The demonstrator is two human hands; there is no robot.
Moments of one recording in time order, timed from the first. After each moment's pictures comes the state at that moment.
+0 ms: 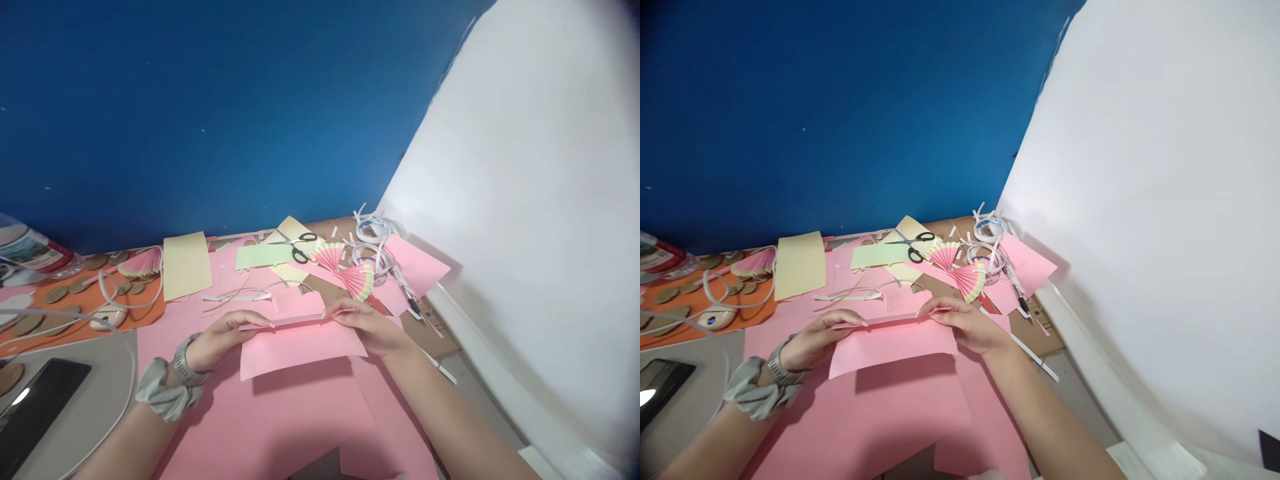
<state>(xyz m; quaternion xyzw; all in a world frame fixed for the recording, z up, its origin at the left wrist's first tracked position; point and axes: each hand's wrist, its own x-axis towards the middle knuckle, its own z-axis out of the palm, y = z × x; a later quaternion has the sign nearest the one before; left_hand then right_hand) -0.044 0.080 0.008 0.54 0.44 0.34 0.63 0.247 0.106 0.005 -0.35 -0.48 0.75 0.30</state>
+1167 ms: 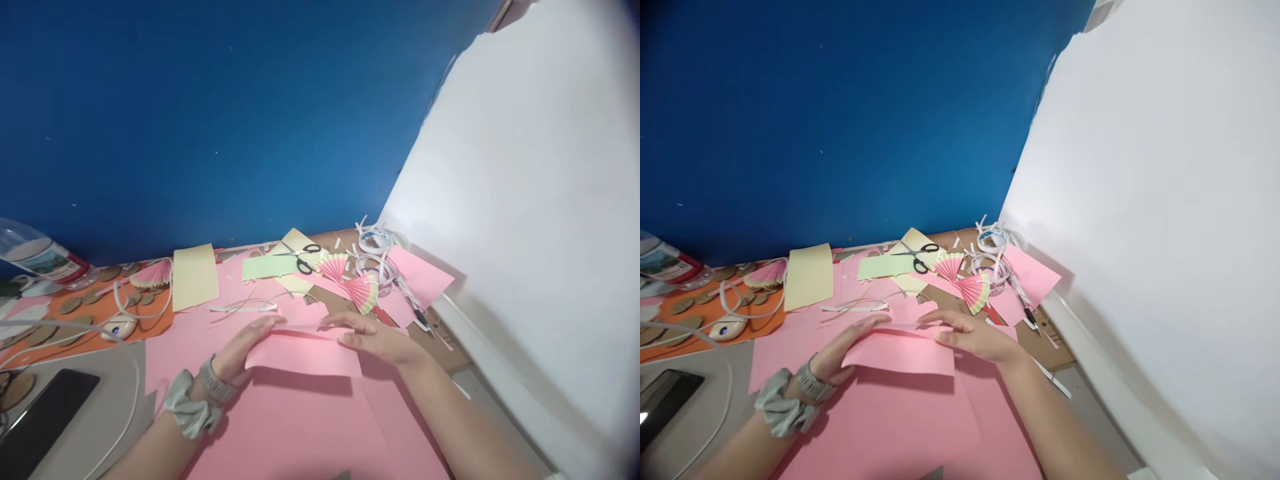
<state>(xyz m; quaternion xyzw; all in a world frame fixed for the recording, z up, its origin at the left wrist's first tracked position) -0.018 0.075 0.006 0.59 0.49 0.36 0.53 0.252 0.106 0.028 -0.33 -0.65 0.65 0.20</state>
